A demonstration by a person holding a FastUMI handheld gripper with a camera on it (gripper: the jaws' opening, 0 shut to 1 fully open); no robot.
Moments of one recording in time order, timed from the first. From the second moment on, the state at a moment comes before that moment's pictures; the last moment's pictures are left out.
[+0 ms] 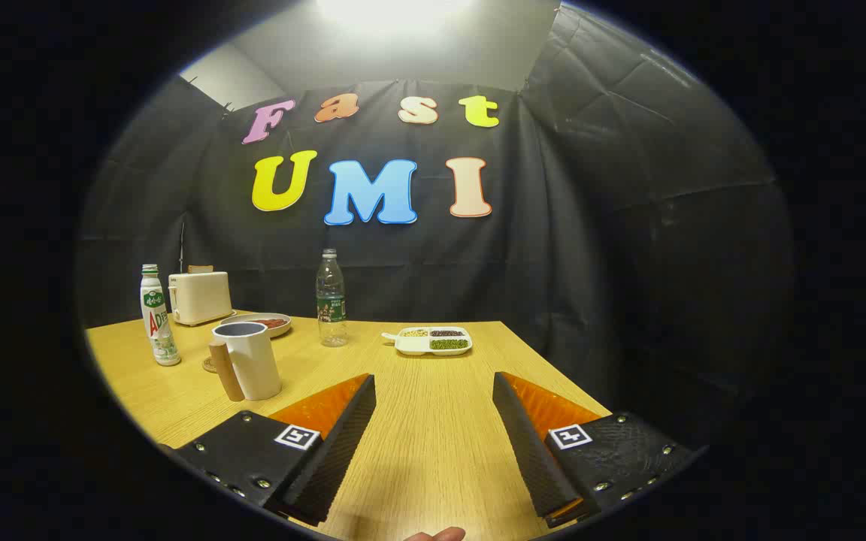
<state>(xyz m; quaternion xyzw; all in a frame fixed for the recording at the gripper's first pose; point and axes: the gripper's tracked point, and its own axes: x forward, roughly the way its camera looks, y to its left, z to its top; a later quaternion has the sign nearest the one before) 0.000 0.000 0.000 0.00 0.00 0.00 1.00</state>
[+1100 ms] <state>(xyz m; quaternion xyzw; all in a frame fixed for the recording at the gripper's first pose) 0.017 0.078 0.098 0.02 -0.07 -0.11 0.99</state>
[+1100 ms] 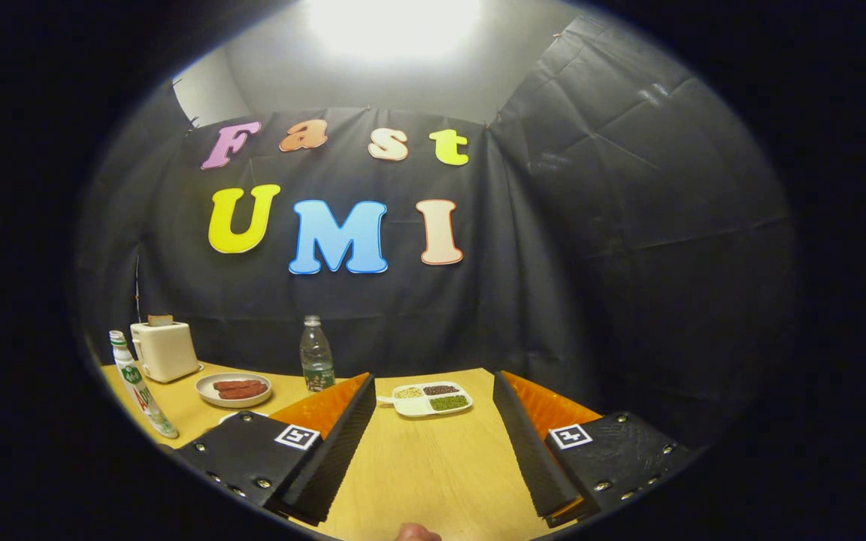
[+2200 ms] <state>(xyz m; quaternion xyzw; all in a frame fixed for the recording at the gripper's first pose) -0.001 0.444 0.056 0.02 -0.04 0.10 0.99</state>
